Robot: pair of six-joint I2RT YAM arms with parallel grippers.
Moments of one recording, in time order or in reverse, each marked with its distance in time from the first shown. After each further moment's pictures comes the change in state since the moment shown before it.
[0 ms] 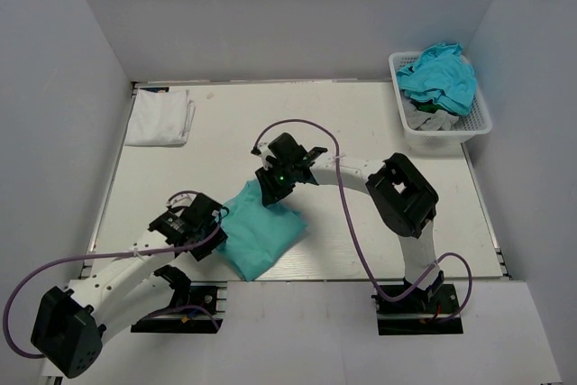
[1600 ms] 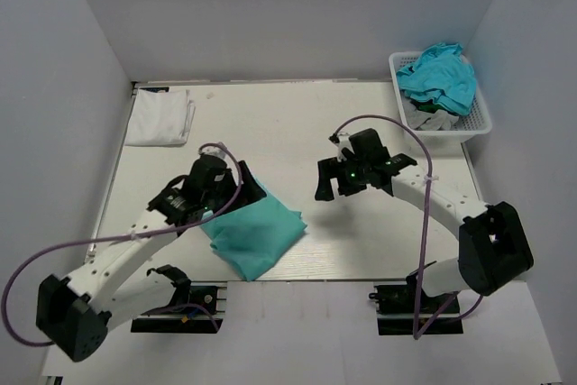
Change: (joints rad) left arm -0.016 0.179 0.263 0.369 0.286 0.378; right arm -0.343 -0.606 -0.461 -0.126 0.007 0.039
